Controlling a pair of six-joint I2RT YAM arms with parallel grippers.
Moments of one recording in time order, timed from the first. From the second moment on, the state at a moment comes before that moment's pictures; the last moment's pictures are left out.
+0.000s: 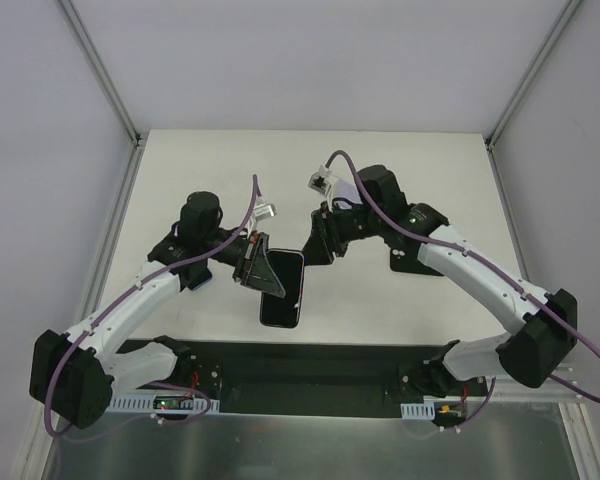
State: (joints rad) left arm -0.46 1.06 0.77 -0.11 1.36 -0.63; right arm 0.74 1.37 1.25 -0.49 -0.76 0.27
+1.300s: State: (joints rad) left arm -0.42 1.24 0.81 0.03 1.41 -0.64; right arm 0.75 1.46 1.14 -0.29 -0.83 0.66
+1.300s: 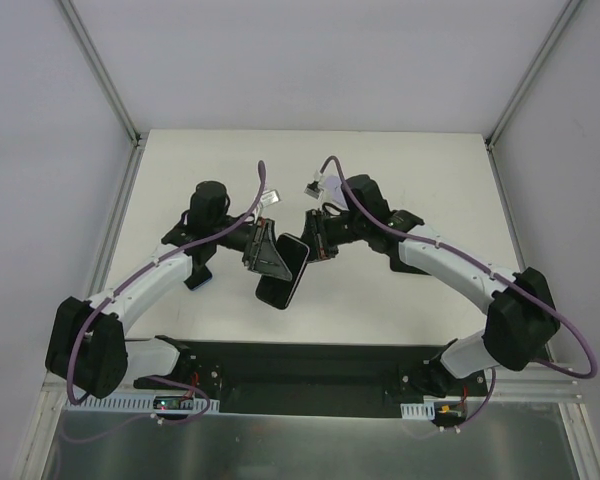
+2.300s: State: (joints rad) left arm -0.25 1.35 0.88 -0.10 0.87 -0.70; right arm 0.60 1.79 1.32 -0.58 -0.37 0.85
